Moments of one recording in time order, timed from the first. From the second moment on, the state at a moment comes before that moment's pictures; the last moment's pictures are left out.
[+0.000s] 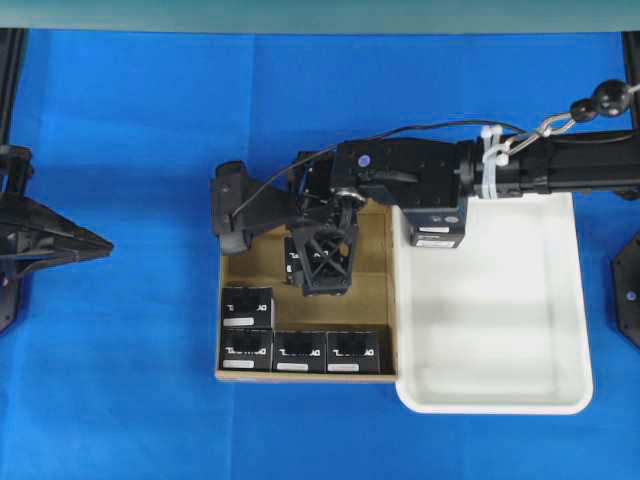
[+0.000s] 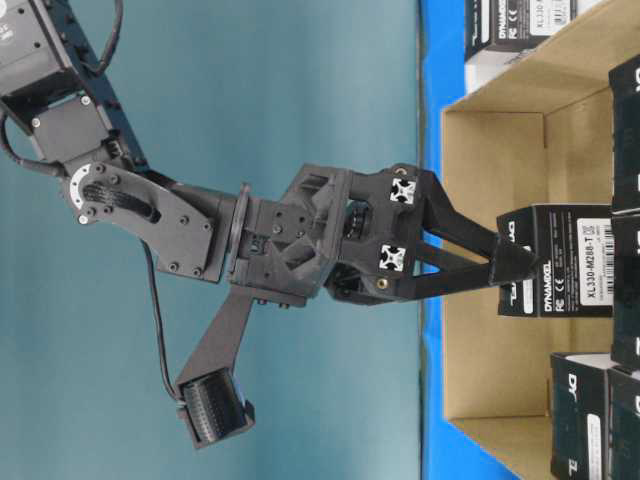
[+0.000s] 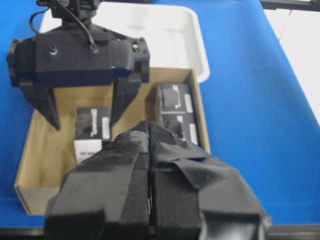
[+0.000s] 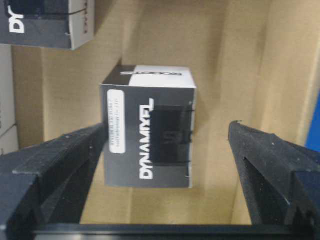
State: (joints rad) left arm -0.06 -1.03 1.08 0.02 0.17 -0.10; right arm -0.11 0.37 0.04 0.10 0.90 -0.29
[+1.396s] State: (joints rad) left arm -0.06 -1.03 1.07 0.02 0.17 -0.10; right arm -0.09 0.44 0.06 0.12 0.86 -0.28
